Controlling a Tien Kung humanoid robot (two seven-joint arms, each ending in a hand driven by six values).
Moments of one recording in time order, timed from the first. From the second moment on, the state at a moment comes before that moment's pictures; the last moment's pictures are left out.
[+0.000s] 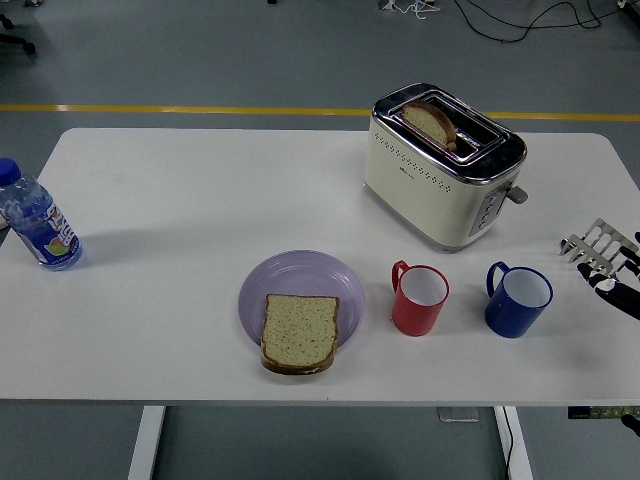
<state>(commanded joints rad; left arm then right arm) -0.15 0.03 -0.25 -0.18 0.77 -0.03 0.17 -0.06 -0.23 1.43 1.44 -1.19 -0.39 0.08</state>
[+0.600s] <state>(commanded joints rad) -0.15 0.04 -0.24 -0.18 0.77 -0.03 0.17 -0.12 -0.27 1.30 1.52 -1.14 -0.39 0.09</state>
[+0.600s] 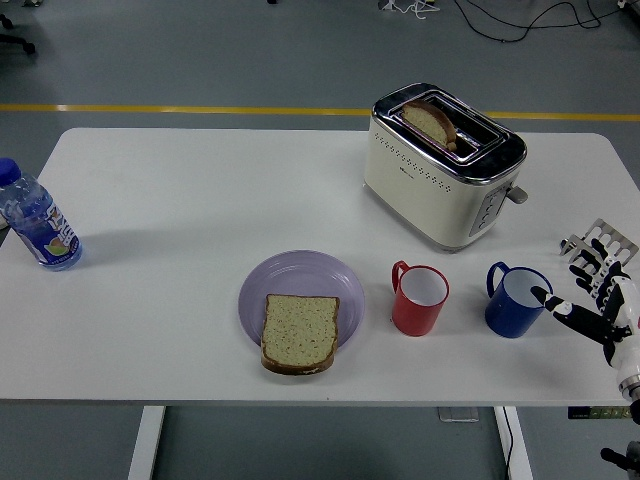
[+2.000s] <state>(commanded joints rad) -0.15 0.03 -0.24 -0.18 0.77 -0.03 0.17 -0.05 -0.24 1.23 1.34 -1.15 -0.39 0.07</state>
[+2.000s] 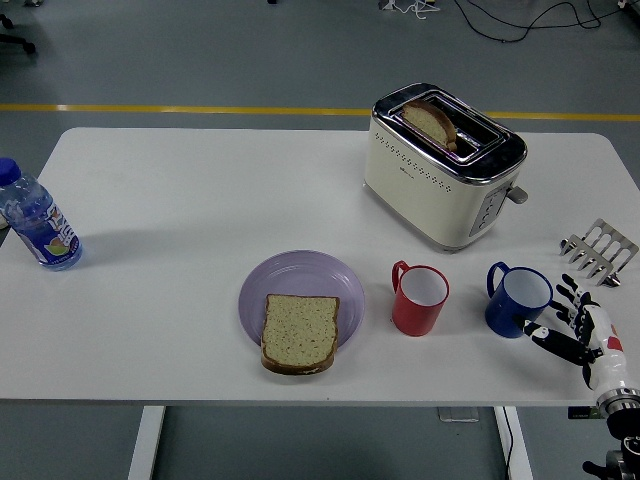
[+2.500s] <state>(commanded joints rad) -0.16 0.03 -0.25 -0.19 0.77 -0.03 0.17 0.00 -0.21 1.19 1.29 -1.14 -0.40 0.08</state>
